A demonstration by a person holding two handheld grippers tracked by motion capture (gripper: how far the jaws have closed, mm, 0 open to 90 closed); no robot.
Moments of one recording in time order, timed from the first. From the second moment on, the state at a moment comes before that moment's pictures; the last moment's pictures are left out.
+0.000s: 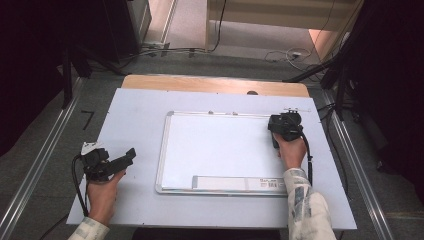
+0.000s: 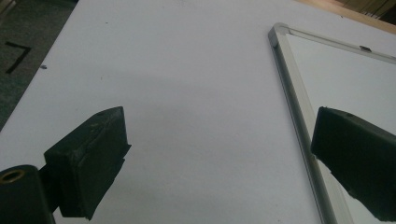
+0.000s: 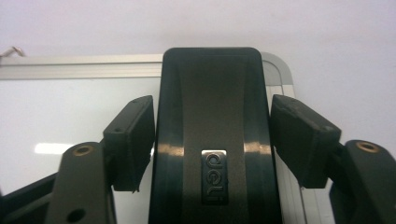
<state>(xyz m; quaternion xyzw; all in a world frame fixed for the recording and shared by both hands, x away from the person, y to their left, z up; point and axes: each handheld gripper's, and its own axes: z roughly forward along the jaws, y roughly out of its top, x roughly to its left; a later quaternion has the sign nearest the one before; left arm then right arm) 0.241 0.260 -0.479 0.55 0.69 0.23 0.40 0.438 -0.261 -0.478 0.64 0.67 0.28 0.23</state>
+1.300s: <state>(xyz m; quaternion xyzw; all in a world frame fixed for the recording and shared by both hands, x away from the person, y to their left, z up) 0.240 0.260 -0.477 0.55 0.69 0.23 0.41 0.393 -0.262 -0.448 0.58 0.70 0.32 0.25</state>
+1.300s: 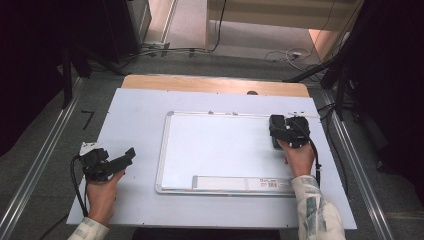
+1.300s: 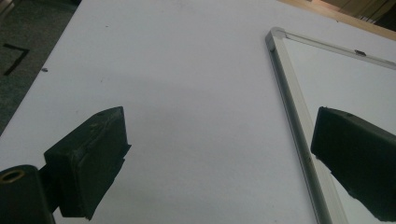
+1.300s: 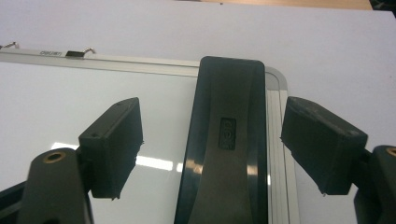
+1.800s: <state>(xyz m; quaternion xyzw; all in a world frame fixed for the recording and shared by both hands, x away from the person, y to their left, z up) 0.239 0.262 -0.476 0.55 0.69 0.23 0.41 0.351 -0.288 -0.440 0.57 0.70 0.35 0.25</state>
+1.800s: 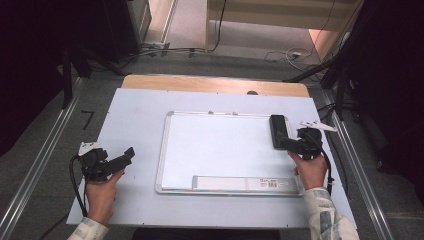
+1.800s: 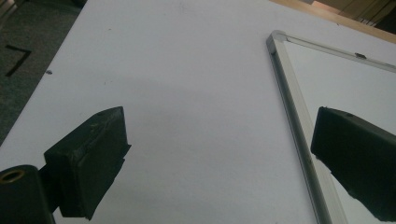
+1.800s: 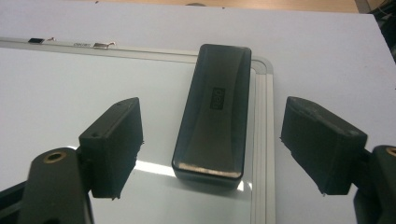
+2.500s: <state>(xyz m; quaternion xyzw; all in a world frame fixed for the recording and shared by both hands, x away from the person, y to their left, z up) 0.237 0.265 -0.473 0.53 0.70 0.24 0.41 0.311 -0.339 -0.444 0.59 0.68 0.35 0.27</state>
